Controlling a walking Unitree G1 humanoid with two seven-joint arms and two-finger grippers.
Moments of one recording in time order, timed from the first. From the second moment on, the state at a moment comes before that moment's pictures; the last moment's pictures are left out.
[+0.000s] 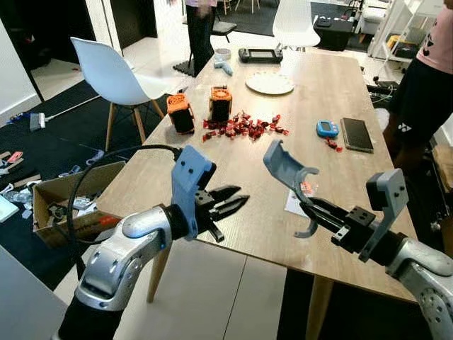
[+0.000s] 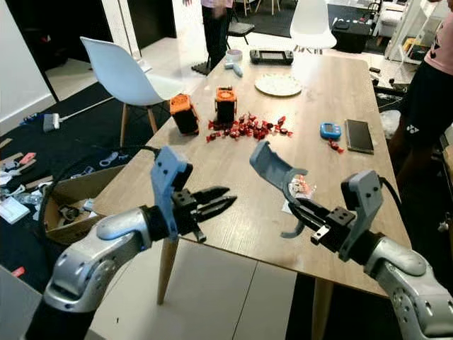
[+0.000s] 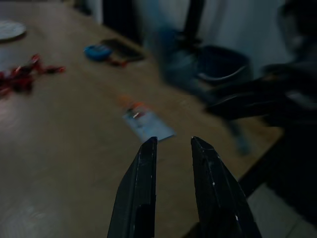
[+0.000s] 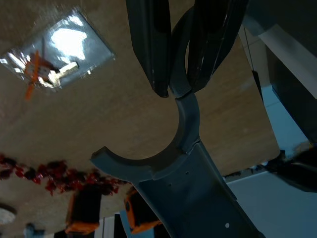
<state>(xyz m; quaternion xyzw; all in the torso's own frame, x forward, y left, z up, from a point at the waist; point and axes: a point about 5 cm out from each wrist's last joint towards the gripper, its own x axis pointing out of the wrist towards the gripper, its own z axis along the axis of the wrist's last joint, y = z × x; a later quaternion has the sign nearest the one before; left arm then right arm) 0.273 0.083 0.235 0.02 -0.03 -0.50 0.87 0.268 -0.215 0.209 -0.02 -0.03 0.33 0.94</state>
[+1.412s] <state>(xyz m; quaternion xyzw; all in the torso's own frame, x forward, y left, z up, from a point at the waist) 0.288 0.082 0.253 0.01 -0.04 -0.45 0.89 0.276 -0.189 0.214 -0.01 -0.06 0.38 0.92</state>
